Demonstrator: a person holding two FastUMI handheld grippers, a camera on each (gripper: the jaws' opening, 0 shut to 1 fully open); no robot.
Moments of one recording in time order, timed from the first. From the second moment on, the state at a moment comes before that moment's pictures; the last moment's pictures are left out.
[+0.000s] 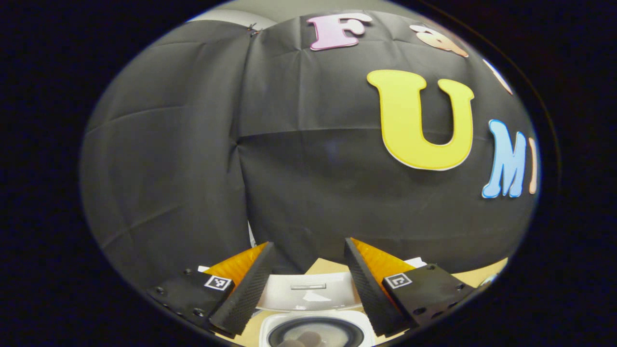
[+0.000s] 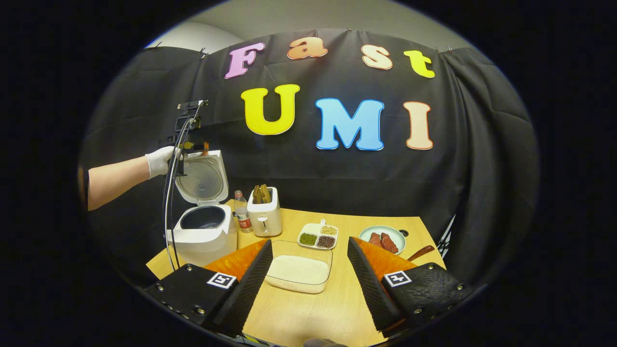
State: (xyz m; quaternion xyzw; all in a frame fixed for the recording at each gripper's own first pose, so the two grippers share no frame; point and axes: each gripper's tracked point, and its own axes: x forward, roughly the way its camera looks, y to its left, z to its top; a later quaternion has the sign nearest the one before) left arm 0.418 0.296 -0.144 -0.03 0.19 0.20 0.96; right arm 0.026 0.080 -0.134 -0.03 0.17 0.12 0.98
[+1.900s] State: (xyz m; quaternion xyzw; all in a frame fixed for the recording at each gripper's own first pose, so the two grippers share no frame) left arm 0.221 0.196 -0.346 -0.06 0.41 0.14 0.90; right arm -0.019 0.062 -0.171 0.05 0.23 0.19 0.95
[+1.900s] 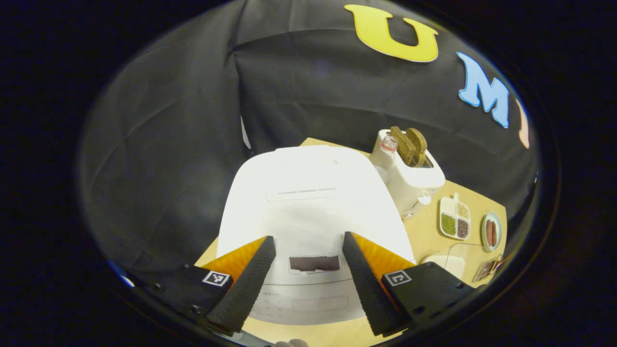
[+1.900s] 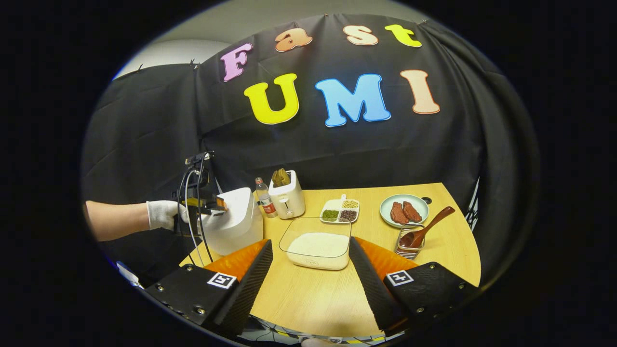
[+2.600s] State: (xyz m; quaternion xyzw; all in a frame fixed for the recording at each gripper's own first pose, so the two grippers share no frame) left arm 0.233 0.174 -0.339 -0.02 0.45 0.06 0.89; right arm -0.001 0.047 -0.156 0.07 0.22 0.19 0.96
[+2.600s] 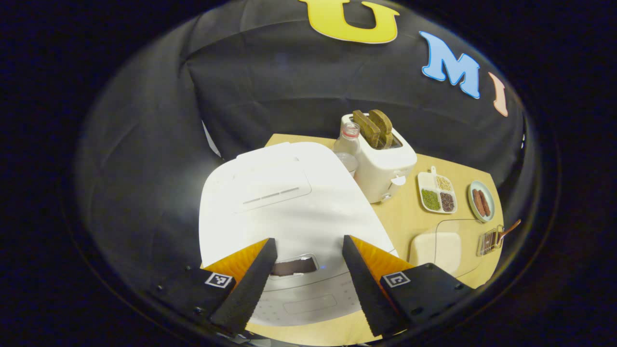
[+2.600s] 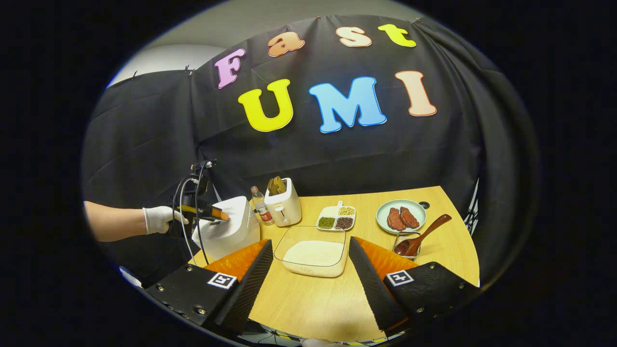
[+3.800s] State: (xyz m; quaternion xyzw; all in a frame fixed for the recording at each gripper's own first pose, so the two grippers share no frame) left arm 0.082 0.025 0.033 -0.03 -0.04 -0.03 1.00; right arm 0.027 0.005 -0.029 0.03 0.02 0.04 1.00
